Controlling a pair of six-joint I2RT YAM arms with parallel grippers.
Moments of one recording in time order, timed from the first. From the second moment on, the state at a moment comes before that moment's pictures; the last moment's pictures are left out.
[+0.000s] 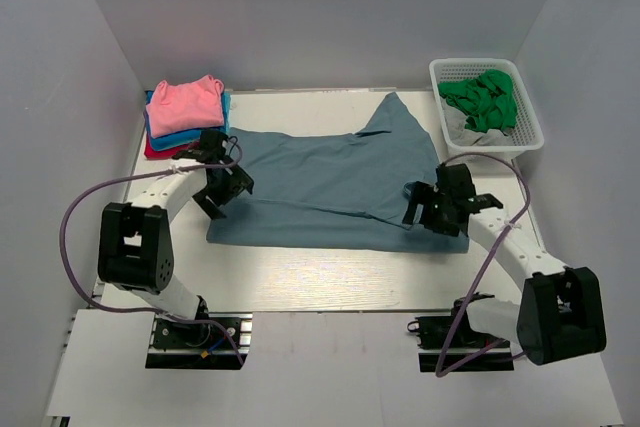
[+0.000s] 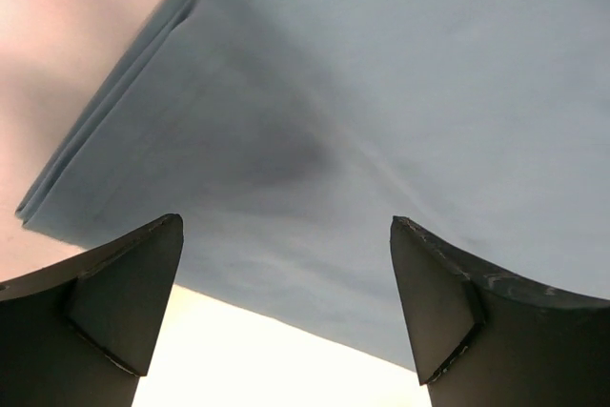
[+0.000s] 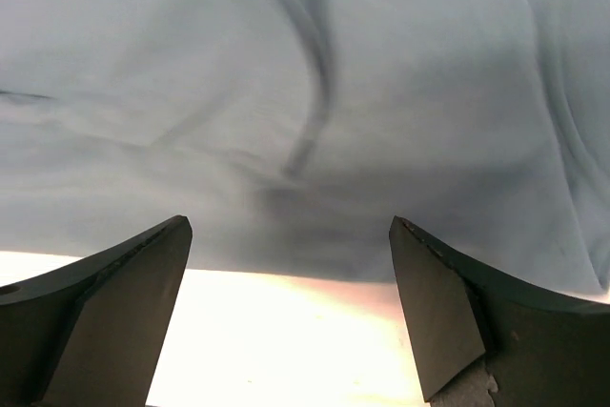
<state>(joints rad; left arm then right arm) -0.15 1.59 1.05 -0.71 -0.07 -0.88 0.24 1.19 0.67 -0.52 -0.04 0.44</state>
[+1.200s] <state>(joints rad) -0.13 1.58 1.23 -0.77 -0.22 -0.83 0.33 1.56 0.97 -0.46 0.09 0.46</state>
